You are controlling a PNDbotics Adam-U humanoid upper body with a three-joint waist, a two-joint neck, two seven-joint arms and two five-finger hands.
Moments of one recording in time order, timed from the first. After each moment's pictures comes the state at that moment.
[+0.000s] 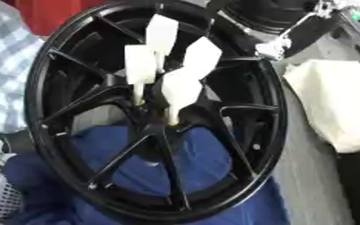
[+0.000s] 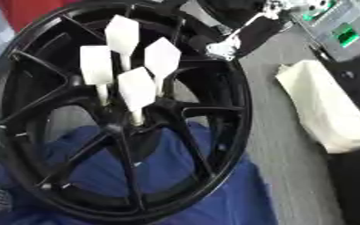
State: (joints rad) left arm -0.31 0.35 0.03 -1.98 0.05 0.05 0.22; right arm -0.86 -0.83 0.34 -1.61 -0.01 -0.51 0.67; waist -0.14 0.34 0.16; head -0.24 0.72
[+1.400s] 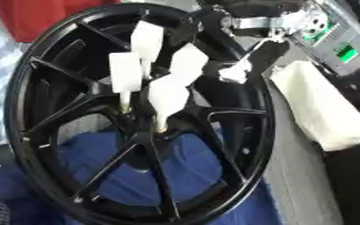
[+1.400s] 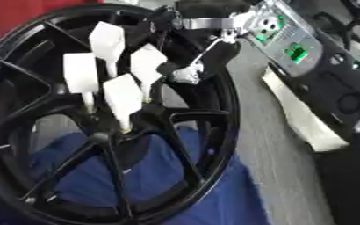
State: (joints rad) left arm -0.32 0.35 0.02 -1.98 0.05 0.05 0.22; right arm -0.86 -0.80 0.38 -1.59 0.11 -0.53 0.64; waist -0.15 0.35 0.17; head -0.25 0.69
